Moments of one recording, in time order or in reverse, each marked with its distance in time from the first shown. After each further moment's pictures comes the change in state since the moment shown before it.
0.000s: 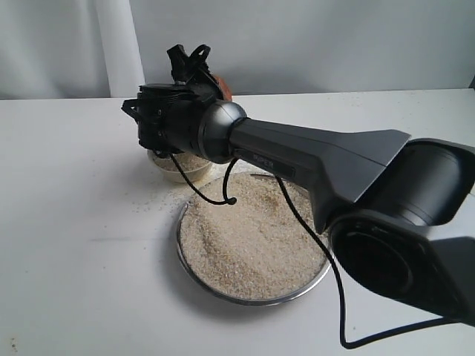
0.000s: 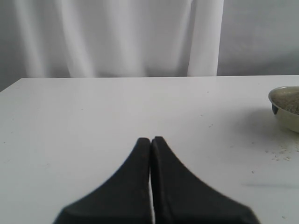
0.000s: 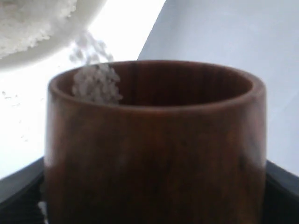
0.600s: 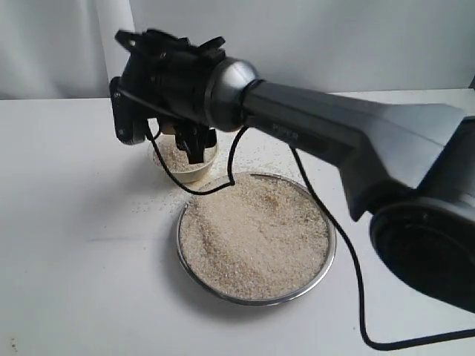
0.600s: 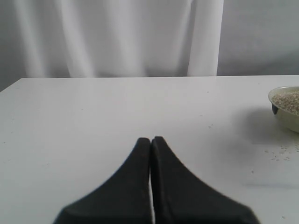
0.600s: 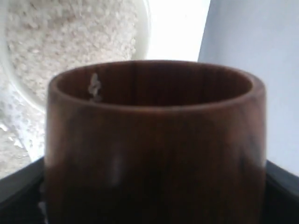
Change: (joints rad) left arm 0.000 0.000 0.000 0.000 0.000 0.000; right arm 0.015 -0.129 0.000 0.450 0.046 0.018
